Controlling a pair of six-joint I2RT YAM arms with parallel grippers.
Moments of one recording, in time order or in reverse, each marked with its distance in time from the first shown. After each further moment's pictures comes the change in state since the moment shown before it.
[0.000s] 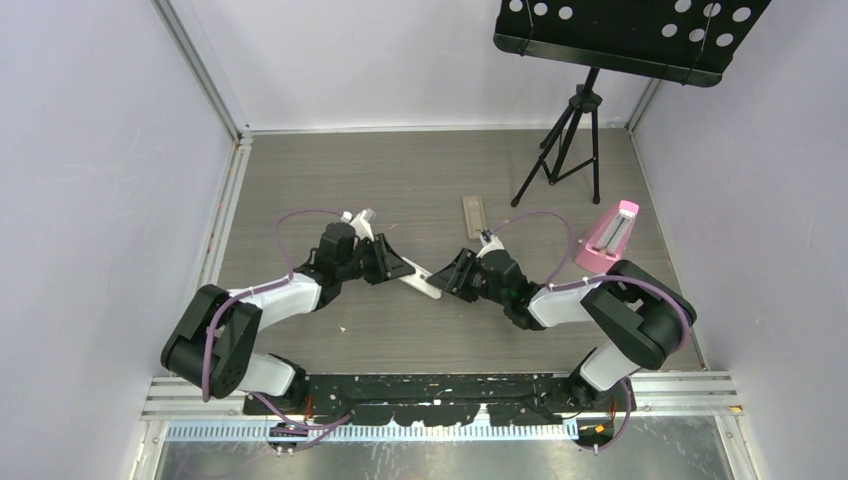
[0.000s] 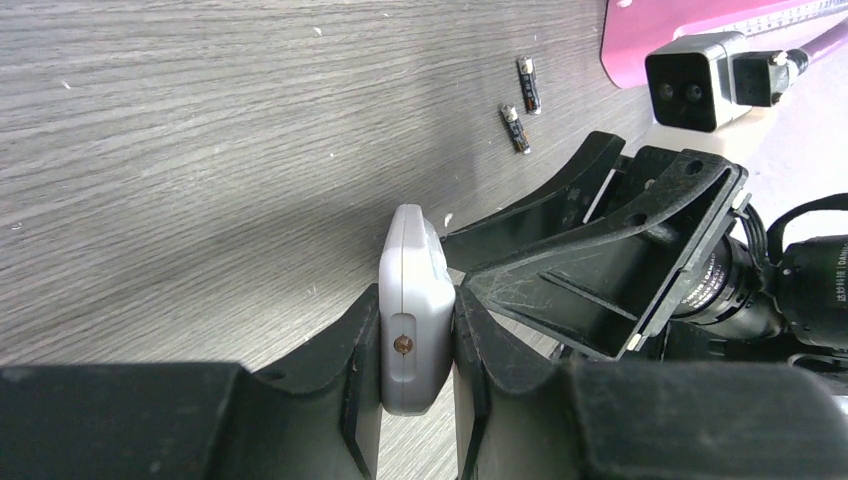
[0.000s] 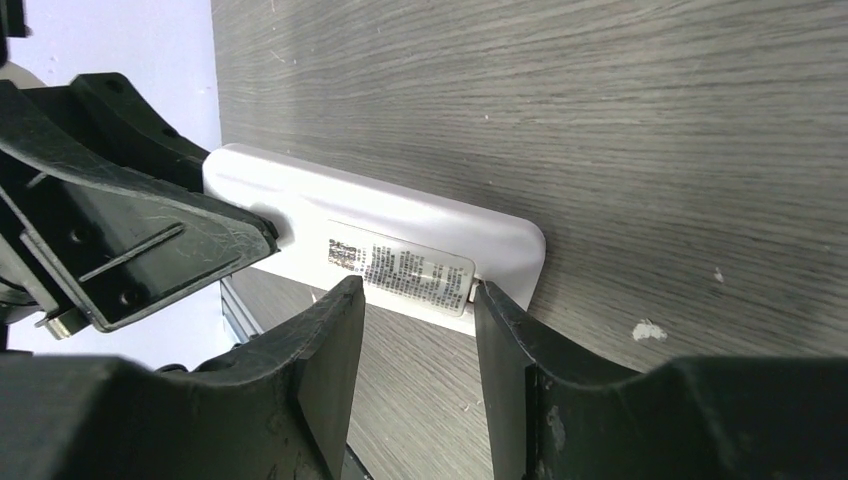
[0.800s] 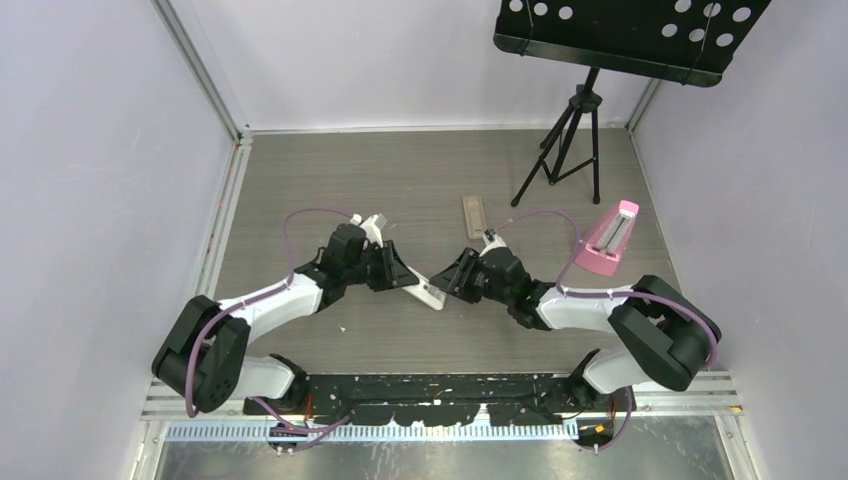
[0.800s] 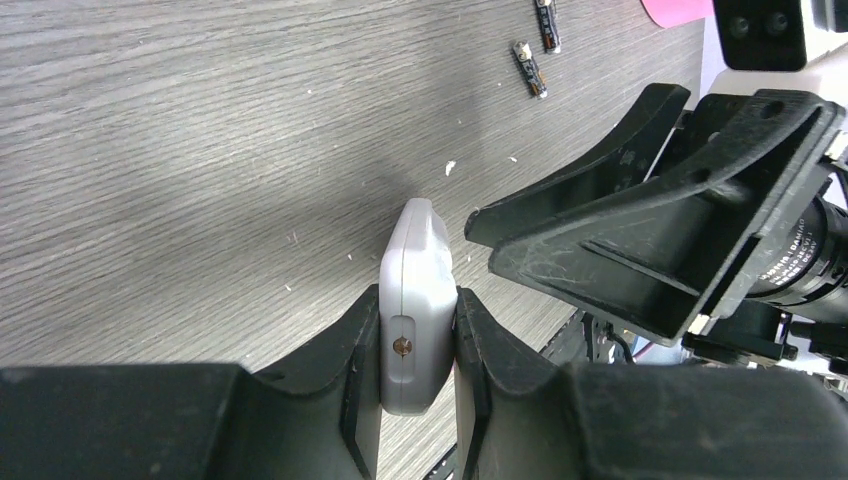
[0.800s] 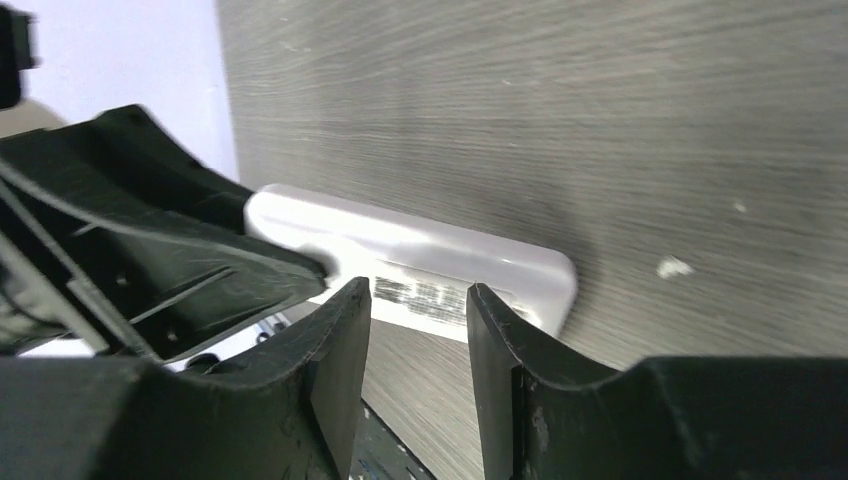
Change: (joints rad) left arm -0.092 -0.076 0.060 -0.227 -0.079 0.069; right arm 0.009 -0.135 0.013 -0.146 -0.008 0.043
